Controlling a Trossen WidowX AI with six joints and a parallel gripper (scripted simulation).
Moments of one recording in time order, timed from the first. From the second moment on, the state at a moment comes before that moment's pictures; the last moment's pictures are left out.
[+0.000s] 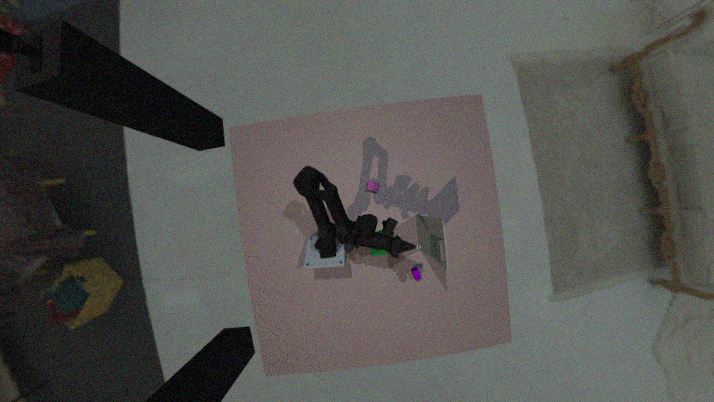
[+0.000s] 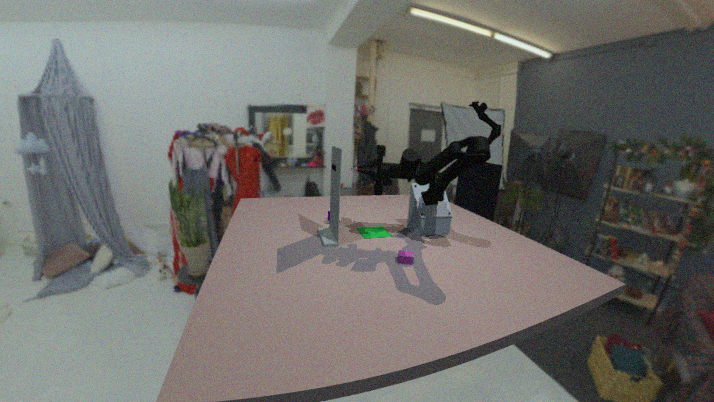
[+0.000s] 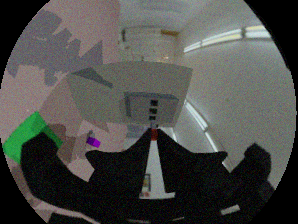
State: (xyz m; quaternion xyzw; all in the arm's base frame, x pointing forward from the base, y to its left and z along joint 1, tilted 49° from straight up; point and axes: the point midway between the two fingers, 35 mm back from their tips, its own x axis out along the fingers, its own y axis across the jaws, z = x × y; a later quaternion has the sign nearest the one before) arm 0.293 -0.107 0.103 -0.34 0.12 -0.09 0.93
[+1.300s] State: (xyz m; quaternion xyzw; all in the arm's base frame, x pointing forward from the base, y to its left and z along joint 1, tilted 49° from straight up) arm 0.269 -0.136 0.136 -0.35 0.13 -0.06 0.92
